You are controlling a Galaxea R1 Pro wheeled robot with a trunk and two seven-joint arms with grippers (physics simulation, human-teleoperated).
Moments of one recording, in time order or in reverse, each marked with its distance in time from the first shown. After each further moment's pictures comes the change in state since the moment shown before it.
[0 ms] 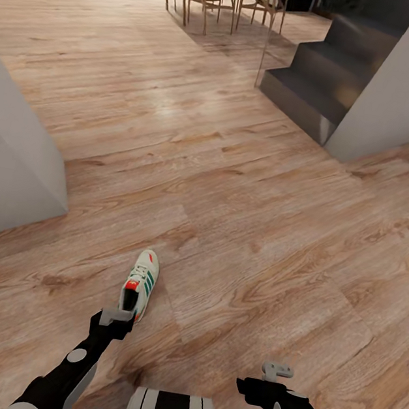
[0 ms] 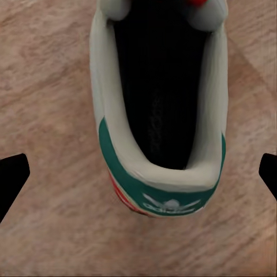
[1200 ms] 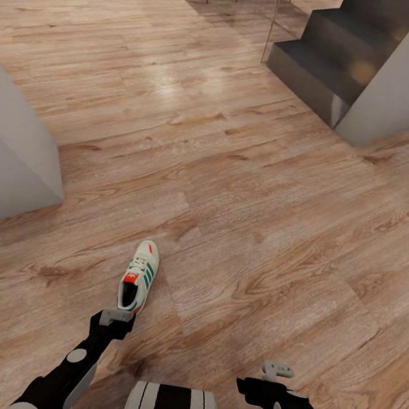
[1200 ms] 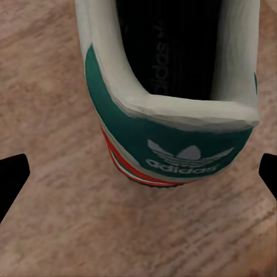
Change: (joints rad) left arm 0.000 0.000 0.000 0.000 -0.001 -0.002 -0.001; right arm 0.000 0.000 0.000 0.000 0.000 -0.001 0.000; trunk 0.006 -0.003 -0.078
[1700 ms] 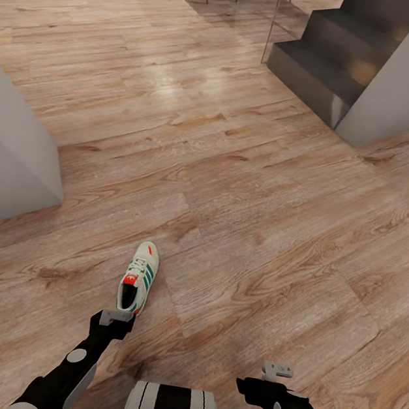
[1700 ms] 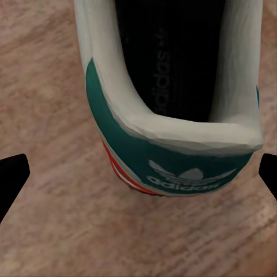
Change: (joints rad) left arm 0.000 0.000 0.000 0.000 0.000 0.000 0.000; right arm 0.000 0.000 0.000 0.000 0.000 0.000 0.000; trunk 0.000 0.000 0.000
